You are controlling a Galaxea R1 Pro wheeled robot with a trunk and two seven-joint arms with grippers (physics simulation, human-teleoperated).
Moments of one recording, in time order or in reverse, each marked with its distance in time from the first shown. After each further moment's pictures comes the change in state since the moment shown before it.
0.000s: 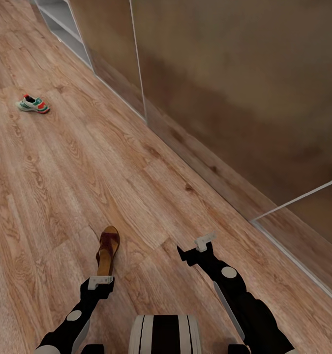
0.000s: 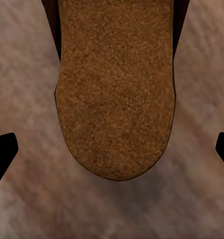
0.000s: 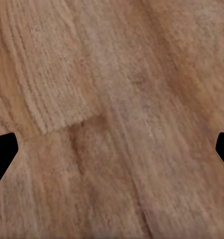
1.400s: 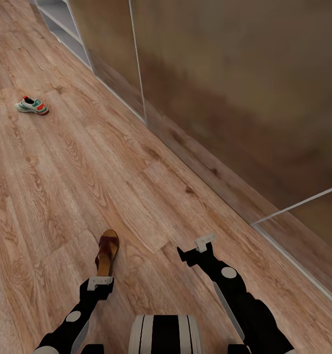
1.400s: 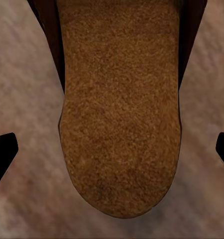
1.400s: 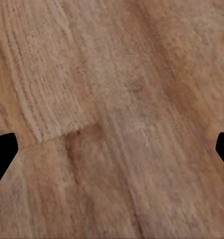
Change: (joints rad) left arm 0.004 0.004 -0.002 0.000 -0.002 -0.002 0.000; right arm 0.000 0.000 0.001 0.004 0.000 0.000 0.000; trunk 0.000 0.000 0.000
